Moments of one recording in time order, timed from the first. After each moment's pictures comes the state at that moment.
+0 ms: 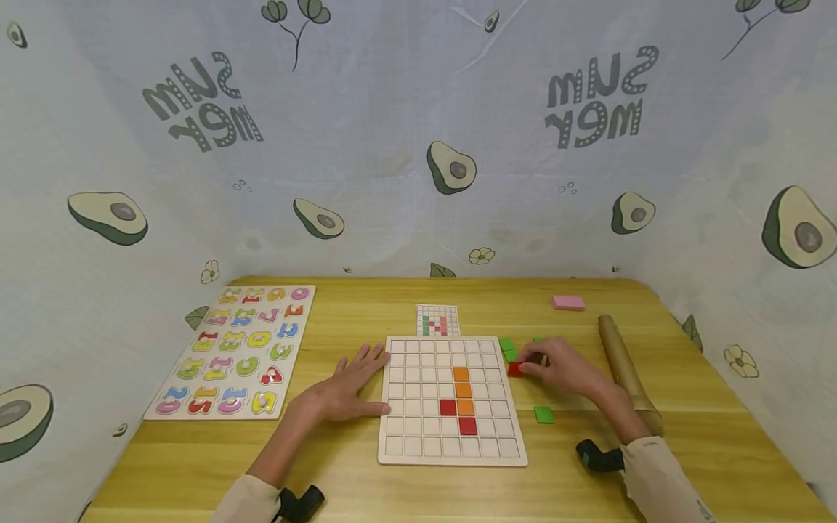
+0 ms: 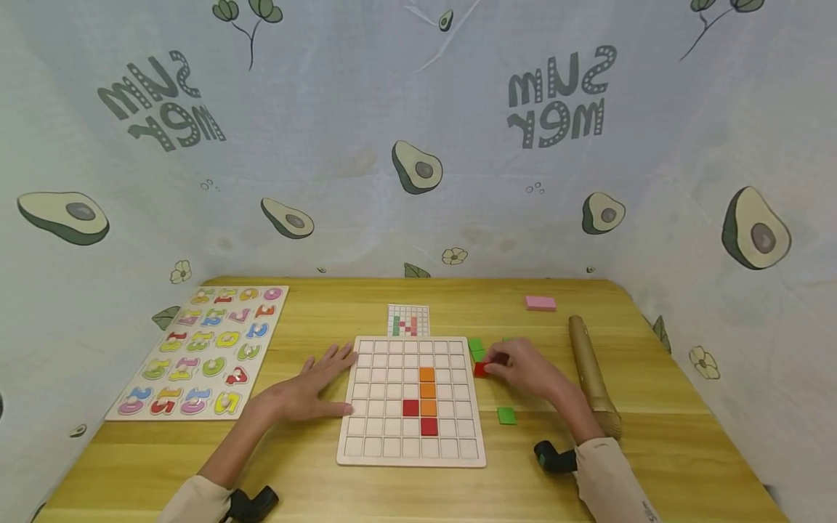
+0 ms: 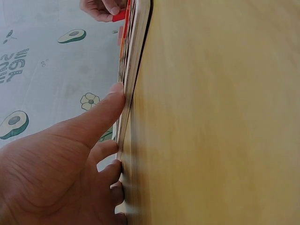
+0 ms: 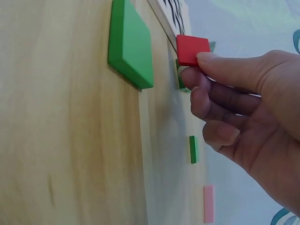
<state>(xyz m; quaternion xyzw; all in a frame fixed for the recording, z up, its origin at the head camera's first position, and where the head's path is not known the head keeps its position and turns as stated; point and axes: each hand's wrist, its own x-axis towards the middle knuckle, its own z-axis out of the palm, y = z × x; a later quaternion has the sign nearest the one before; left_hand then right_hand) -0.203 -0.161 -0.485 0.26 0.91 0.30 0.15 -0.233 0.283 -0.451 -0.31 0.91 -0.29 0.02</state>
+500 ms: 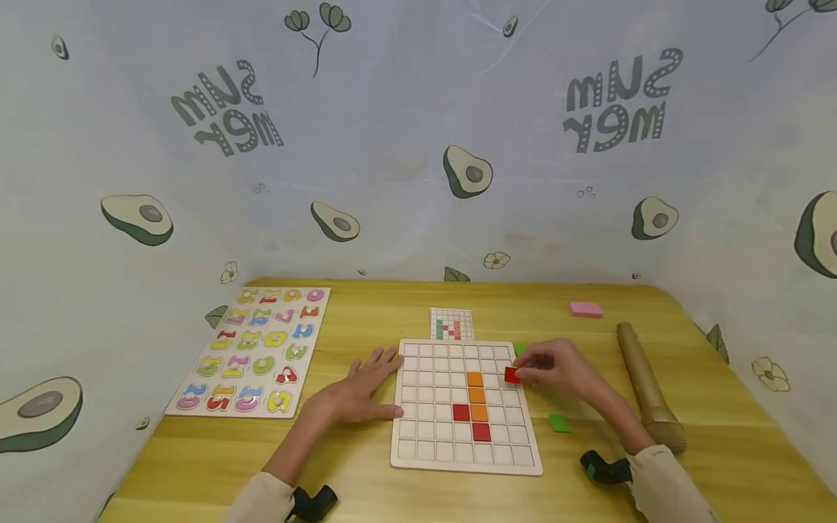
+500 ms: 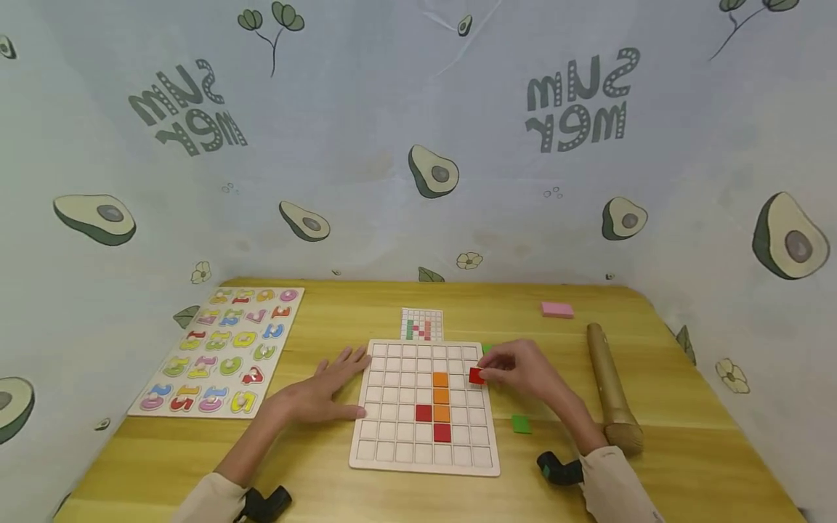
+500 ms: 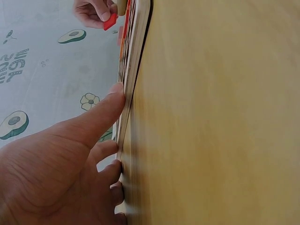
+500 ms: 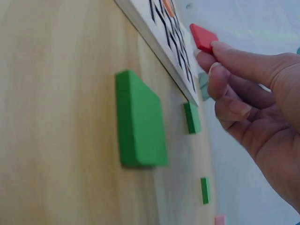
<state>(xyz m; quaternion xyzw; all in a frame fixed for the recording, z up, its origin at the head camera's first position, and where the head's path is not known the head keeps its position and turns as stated) -0.194 -0.160 -0.468 0.26 0.90 0.31 0.15 -0.237 0.255 -0.450 -0.28 0.88 -0.38 0.03</state>
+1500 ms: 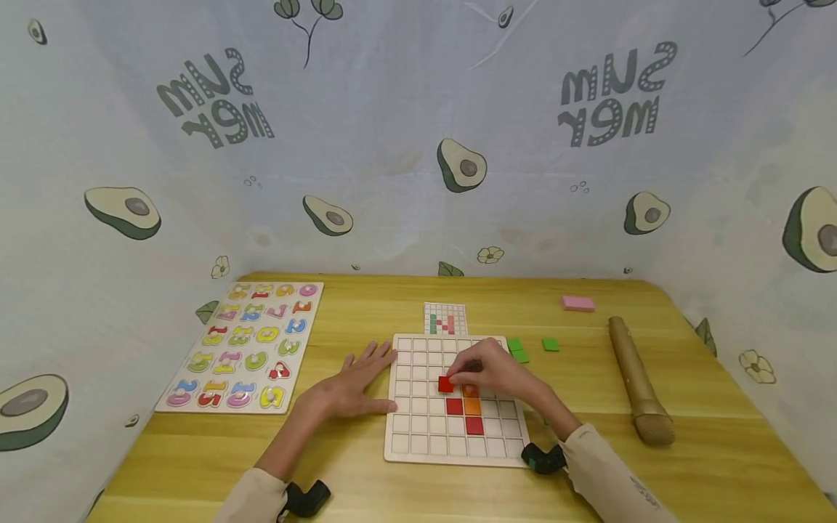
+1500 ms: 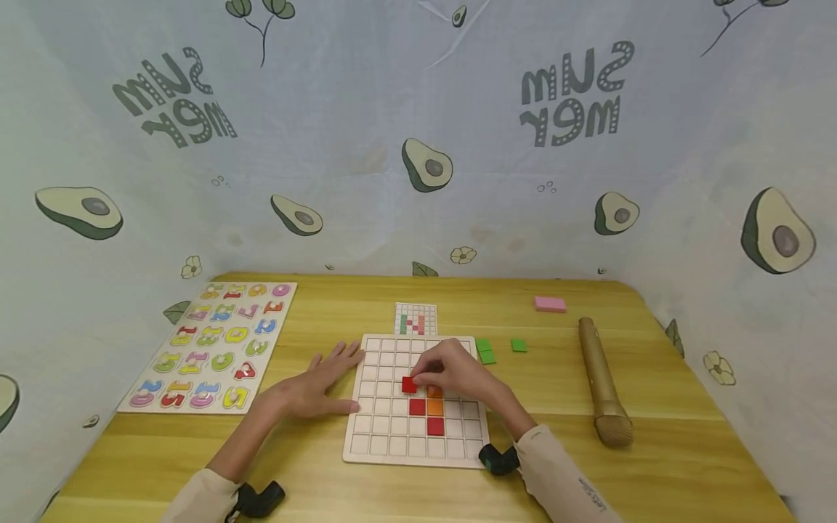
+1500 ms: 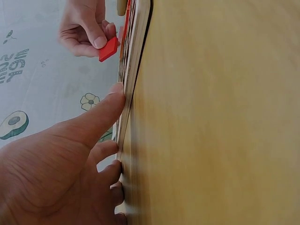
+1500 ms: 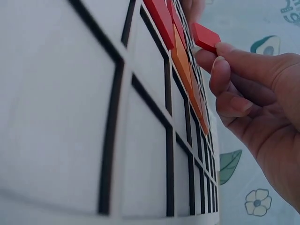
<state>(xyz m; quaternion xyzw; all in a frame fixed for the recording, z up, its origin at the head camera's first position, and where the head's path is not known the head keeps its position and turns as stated) -0.194 -0.157 -0.464 0.25 0.90 0.31 0.16 -0.239 0.168 -0.459 -0.40 0.81 -0.42 0.09</state>
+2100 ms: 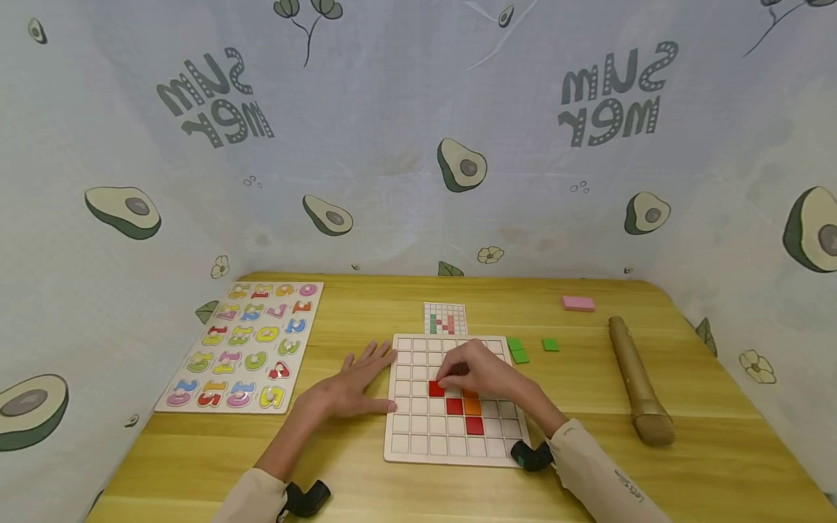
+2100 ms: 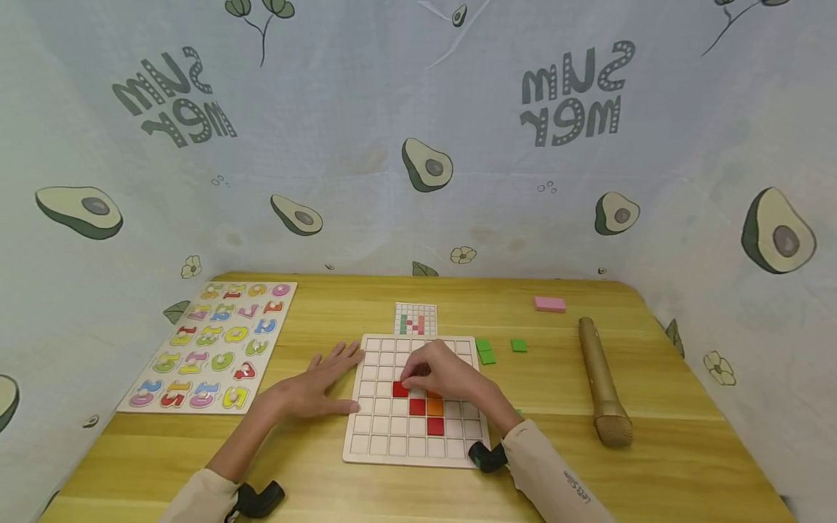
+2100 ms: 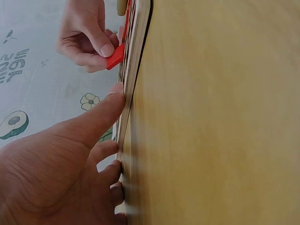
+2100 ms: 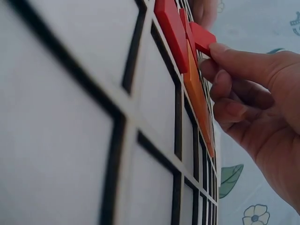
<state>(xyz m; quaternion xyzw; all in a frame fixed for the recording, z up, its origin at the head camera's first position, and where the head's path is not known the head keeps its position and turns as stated) -0.194 -0.154 -0.461 0.24 0.91 0.30 0.17 -0.239 0.148 -0.455 -0.41 0.83 -0.36 0.09</state>
